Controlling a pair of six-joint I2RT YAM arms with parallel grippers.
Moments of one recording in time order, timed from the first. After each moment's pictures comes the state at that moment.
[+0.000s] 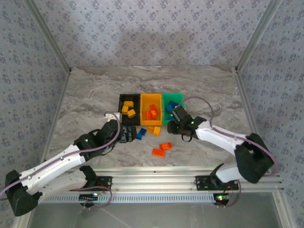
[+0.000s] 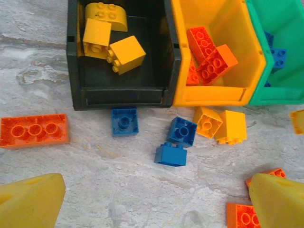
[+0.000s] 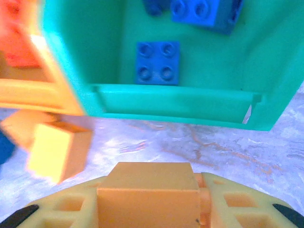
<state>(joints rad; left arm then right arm) -0.90 0.86 0.70 -0.62 -0.36 -0.74 0.70 1.36 0.81 -0.45 0.11 0.60</state>
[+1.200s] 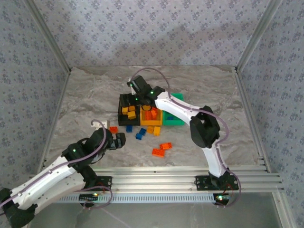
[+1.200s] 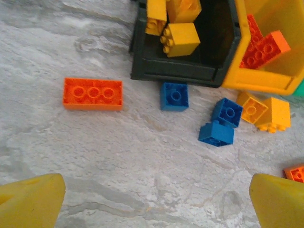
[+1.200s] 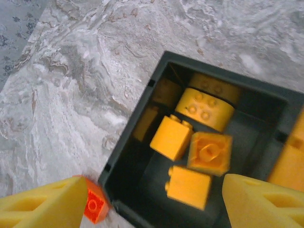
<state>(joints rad) -0.84 0.67 0.58 -0.76 -0.35 -0.77 0.81 2.06 1.79 -0.50 -0.09 0.44</state>
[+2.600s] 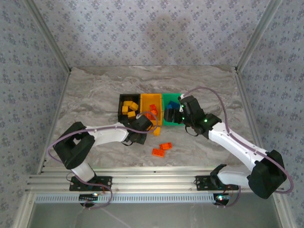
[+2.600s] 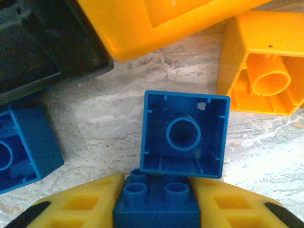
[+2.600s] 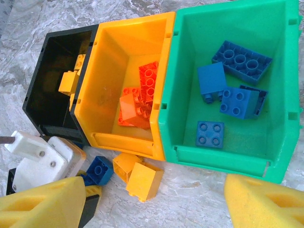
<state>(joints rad) -0.89 1.63 0.88 -0.47 -0.22 -0.47 0.62 1.19 0.89 -0.41 0.01 0.56</state>
